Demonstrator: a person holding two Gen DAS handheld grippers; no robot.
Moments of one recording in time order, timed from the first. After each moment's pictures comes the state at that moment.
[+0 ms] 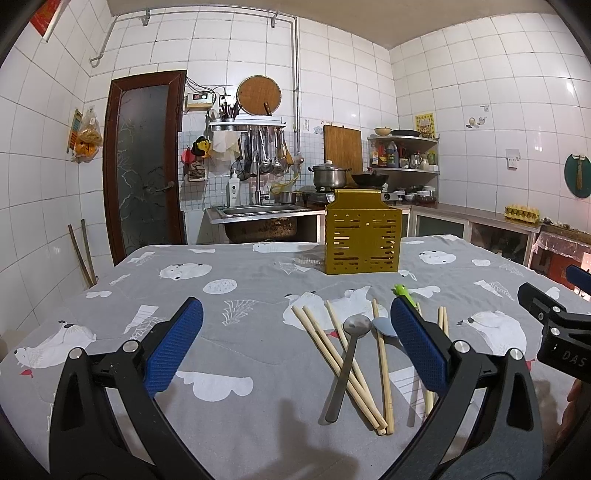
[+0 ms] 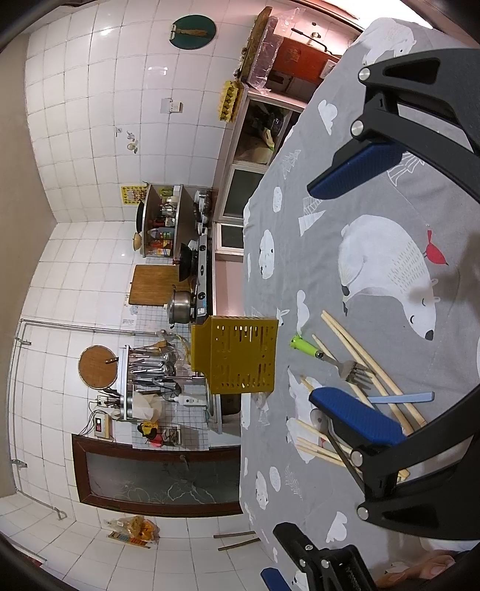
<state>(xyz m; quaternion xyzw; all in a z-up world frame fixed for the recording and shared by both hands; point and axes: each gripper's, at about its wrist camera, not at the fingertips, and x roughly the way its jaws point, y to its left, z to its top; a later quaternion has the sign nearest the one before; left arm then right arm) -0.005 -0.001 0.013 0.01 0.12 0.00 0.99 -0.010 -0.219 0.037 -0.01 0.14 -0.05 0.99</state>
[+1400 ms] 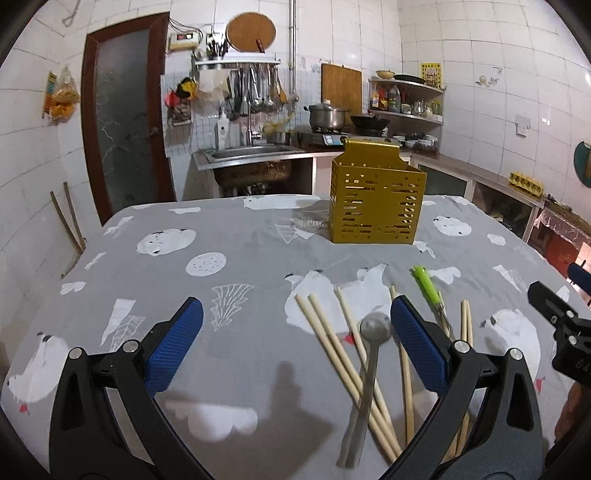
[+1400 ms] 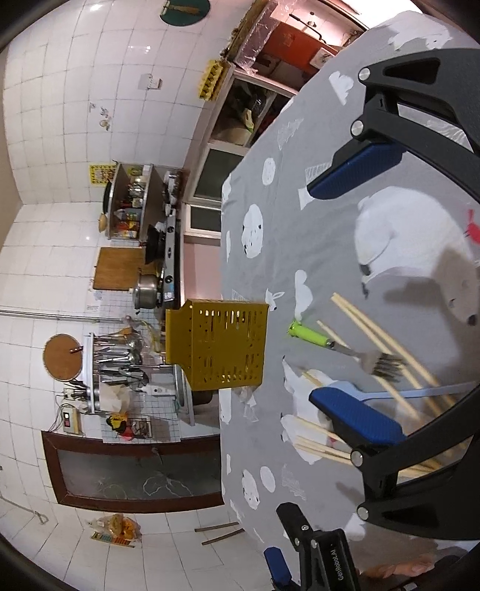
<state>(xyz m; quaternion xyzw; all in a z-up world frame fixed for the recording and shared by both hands) 0.093 0.013 0.025 0.00 0.25 -0.02 0.97 0.070 -0.215 0.054 -0.01 0.23 -0.02 0.97</state>
